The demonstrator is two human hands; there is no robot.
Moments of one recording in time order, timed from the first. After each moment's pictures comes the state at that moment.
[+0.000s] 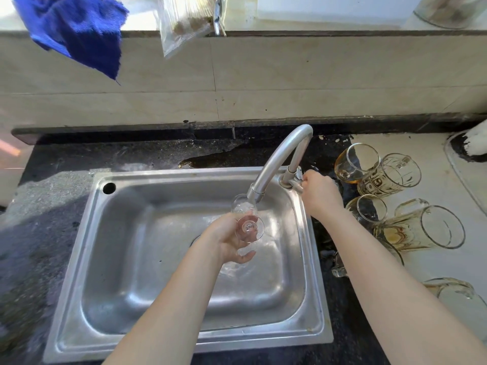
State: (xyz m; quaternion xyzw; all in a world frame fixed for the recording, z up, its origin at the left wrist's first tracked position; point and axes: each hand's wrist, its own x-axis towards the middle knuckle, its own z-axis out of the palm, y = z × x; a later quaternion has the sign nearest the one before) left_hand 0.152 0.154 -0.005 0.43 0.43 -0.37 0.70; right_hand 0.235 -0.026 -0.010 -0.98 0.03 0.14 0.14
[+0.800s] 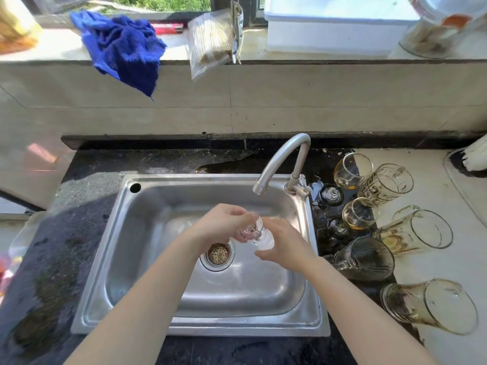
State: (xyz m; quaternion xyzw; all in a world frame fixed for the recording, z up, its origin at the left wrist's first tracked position) left_hand 0.119 0.175 0.059 0.78 0.18 -0.29 0.52; right_hand 0.141 -0.001 -0.050 -0.91 -0.24 0.22 0.27
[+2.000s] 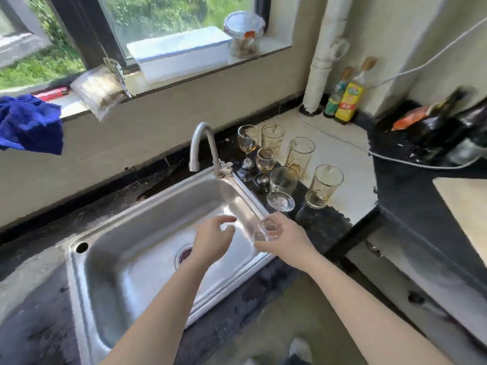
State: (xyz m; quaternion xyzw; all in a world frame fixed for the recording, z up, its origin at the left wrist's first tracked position) left_hand 0.018 0.149 0.056 0.91 -0.09 -0.19 0.36; right_hand -0.058 -0.020 0.052 -0.83 0.19 0.10 0.52
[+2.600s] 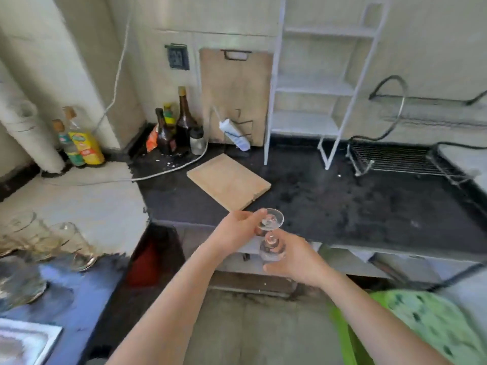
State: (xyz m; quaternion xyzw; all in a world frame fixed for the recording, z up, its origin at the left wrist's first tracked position) left_hand -0.296 -0.239 0.133 0.67 -0.48 -0.44 0.35; right_hand -0.464 -0.273 0.081 -0.78 0.45 -0.09 0.43
